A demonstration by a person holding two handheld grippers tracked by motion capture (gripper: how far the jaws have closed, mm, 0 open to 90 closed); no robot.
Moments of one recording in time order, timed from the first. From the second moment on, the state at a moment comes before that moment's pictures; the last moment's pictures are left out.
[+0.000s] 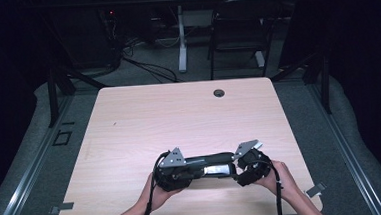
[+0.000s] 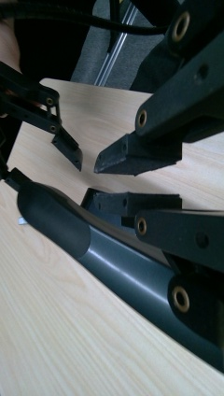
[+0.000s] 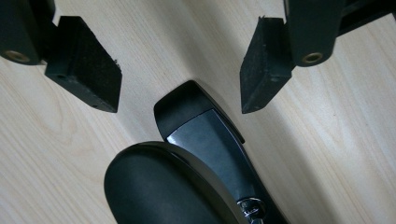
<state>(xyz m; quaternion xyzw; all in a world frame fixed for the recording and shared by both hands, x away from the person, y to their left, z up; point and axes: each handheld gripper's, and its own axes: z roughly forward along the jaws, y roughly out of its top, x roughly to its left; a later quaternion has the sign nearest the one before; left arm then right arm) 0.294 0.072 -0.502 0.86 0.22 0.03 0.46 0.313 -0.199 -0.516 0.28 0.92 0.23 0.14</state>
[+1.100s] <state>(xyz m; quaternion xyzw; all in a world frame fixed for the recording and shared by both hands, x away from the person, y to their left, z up) 0.289 0.028 -0.552 0.84 0.26 0.14 0.45 0.324 -0.187 -0.540 0.30 0.90 0.28 0.13</state>
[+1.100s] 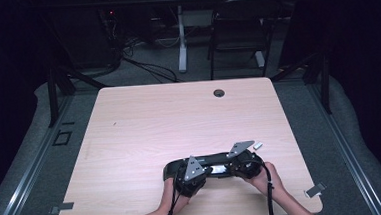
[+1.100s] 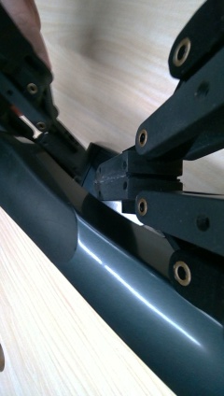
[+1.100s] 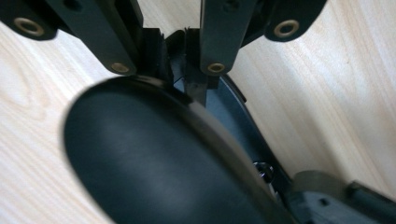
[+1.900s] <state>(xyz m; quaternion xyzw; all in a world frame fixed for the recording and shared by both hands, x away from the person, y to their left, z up) 0.295 0.007 -0.566 0.82 0.29 0.14 0.47 0.322 -0.188 -0.552 0.30 0.90 0.30 0.11</state>
